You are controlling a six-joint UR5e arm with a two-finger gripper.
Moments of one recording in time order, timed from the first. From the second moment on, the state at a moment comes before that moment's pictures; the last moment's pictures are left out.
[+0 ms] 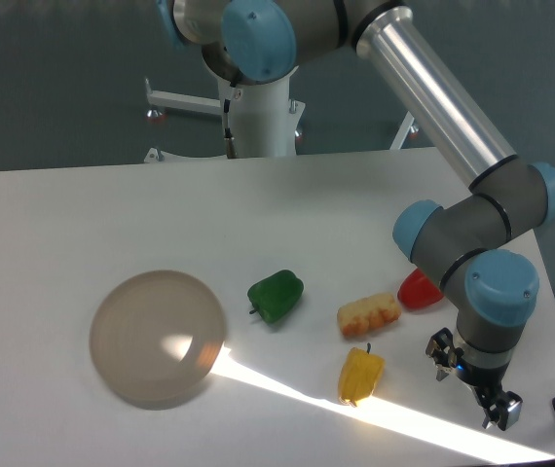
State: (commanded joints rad) arm 2.36 -2.55 -0.70 -1.22 1.55 1.49
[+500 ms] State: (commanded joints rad) arm 2.36 -2.49 -0.76 -1.23 1.56 1.46
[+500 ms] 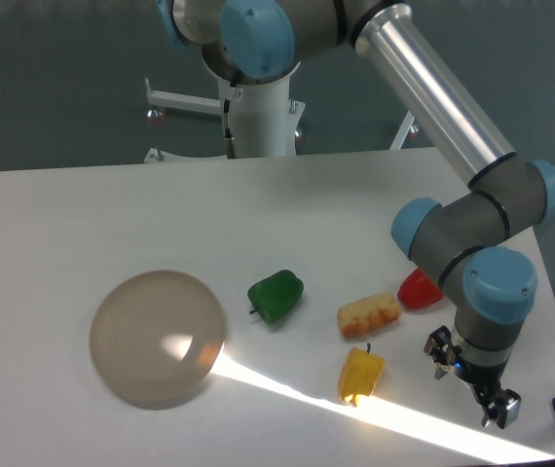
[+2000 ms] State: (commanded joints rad) arm 2.43 -2.16 -1.30 -1.21 1.63 1.62
